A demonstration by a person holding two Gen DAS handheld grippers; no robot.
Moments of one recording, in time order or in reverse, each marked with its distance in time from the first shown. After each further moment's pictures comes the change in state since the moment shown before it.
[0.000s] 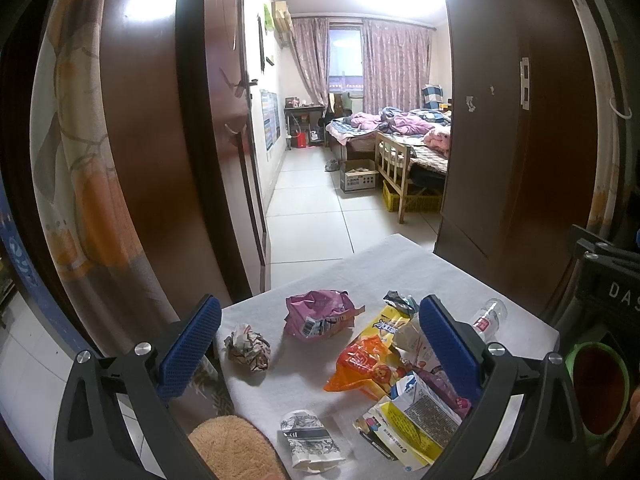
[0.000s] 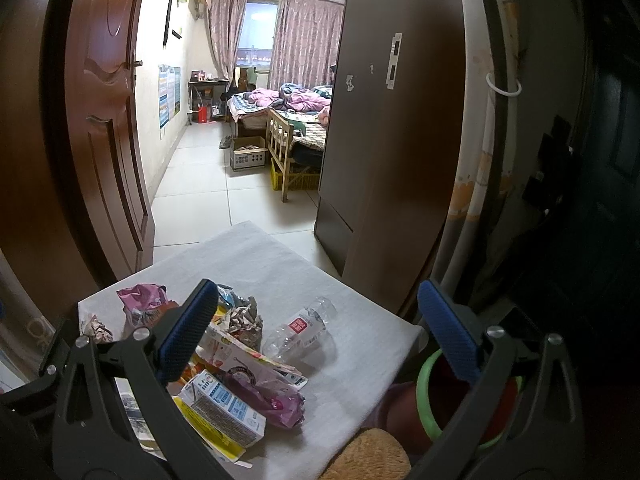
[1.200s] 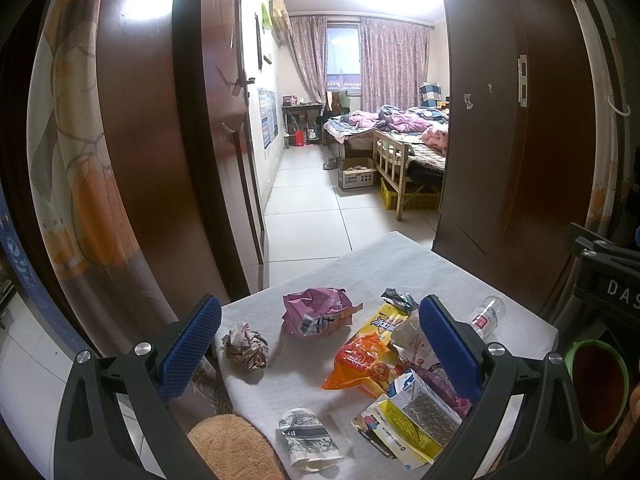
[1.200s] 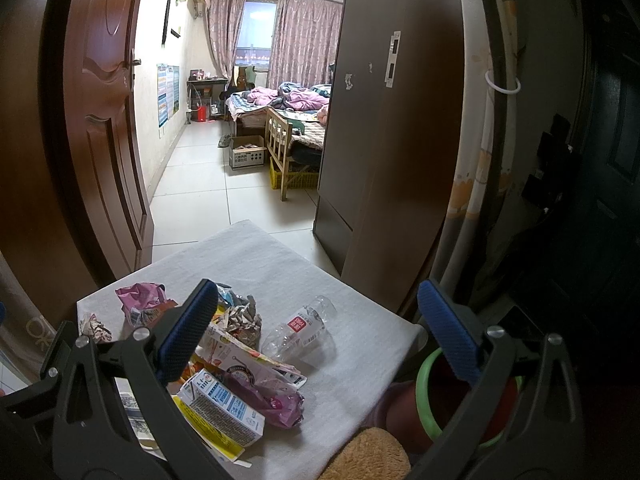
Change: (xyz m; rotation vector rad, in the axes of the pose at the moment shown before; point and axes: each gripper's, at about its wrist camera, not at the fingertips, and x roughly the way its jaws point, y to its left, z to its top) left arm 0.002 -0.003 -0.002 0.004 0.008 -0.012; right arm -0.001 -0.003 -0.002 0.007 -0.003 0.000
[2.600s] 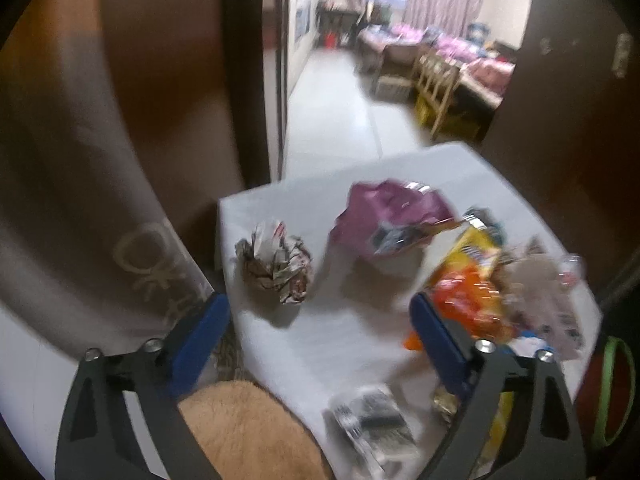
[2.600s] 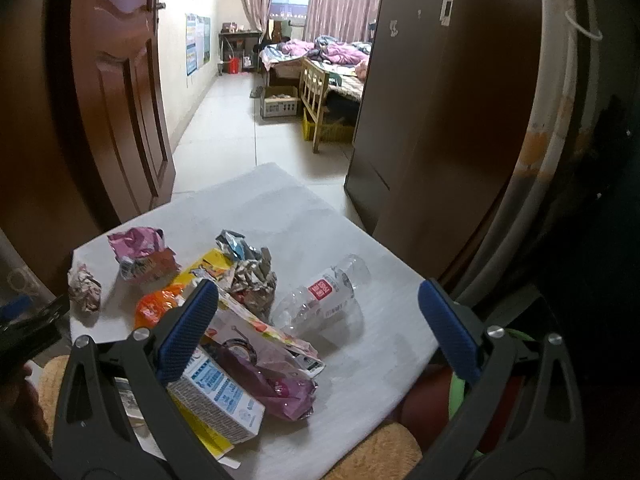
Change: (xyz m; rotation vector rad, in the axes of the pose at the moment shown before) left arm 0.162 0.093 -0.064 -0.158 0.386 0.032; right arm 0.080 0.012 -0.034 -0.089 0.173 0.113
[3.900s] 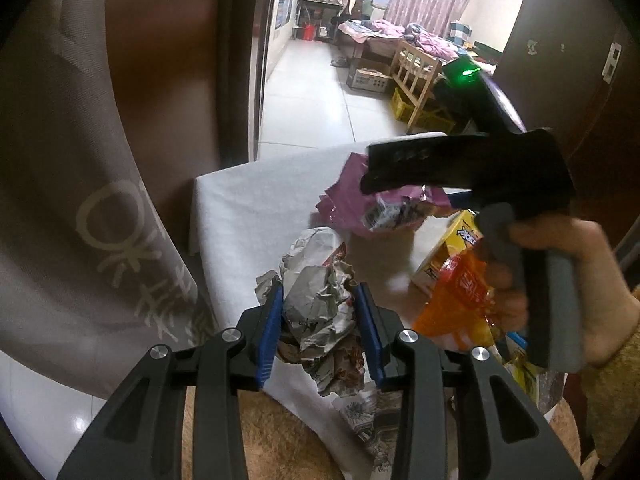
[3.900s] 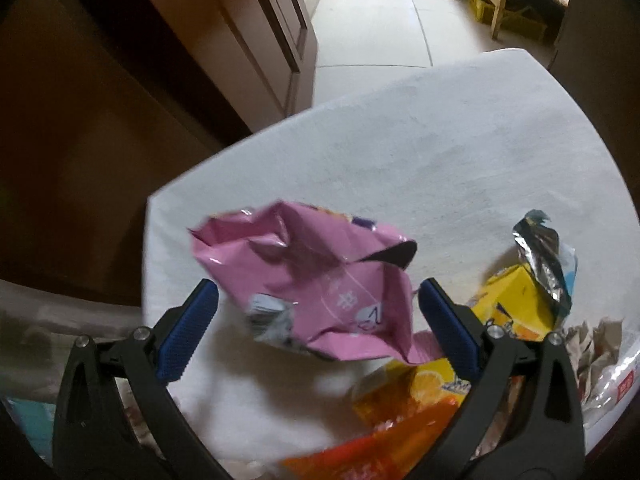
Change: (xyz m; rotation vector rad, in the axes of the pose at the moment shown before) left arm 0.012 0.018 -0.023 -0.012 0.016 -0.161; right arm 0.221 0.237 0.033 -0.147 0.518 0.516
